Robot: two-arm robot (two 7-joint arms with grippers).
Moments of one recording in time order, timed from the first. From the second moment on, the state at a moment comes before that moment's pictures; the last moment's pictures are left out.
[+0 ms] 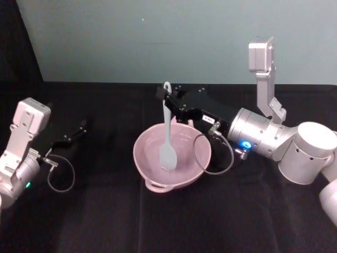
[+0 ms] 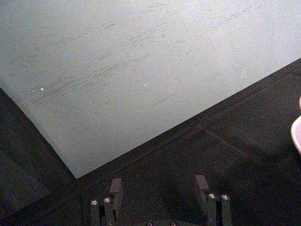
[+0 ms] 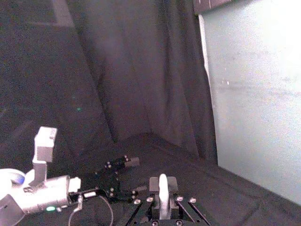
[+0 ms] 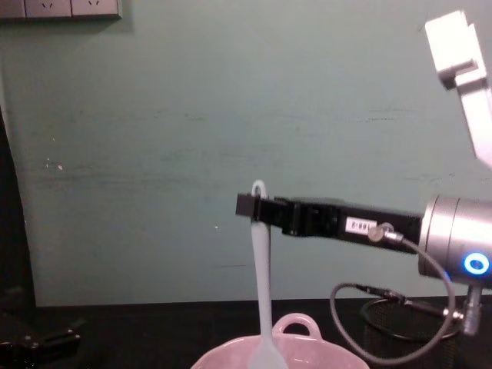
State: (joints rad) left arm -0.20 0.60 0.45 -1.41 -0.25 -0.12 0.03; right arm 0.46 0.36 -0.53 -1.40 0.65 0.08 0.59
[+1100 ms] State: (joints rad) left arm -0.20 0.60 0.45 -1.41 -0.25 -0.12 0.03; right arm 0.32 0.49 -0.28 -1.58 0.68 -0.03 0.42
